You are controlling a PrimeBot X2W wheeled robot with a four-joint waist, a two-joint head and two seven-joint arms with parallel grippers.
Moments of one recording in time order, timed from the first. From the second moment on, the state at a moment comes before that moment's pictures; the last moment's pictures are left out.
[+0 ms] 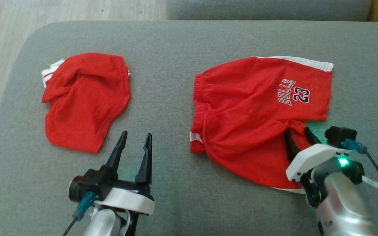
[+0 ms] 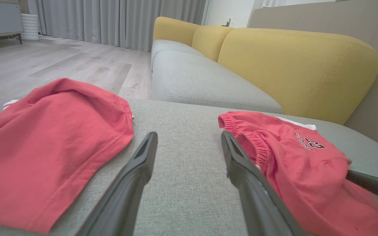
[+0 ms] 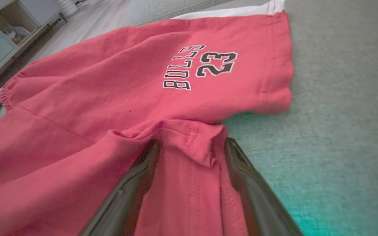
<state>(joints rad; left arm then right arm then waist) -0.15 0.05 -0.33 0.32 -0.30 -0.07 -0.26 -0.38 -0.05 0.02 0.79 0.27 0.13 -0.03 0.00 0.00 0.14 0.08</state>
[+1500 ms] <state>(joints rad) -0.16 0.05 -0.32 0.32 -0.30 -0.07 -0.26 -0.40 -0.08 -0.07 0.60 0.11 0.13 -0.18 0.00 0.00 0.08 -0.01</state>
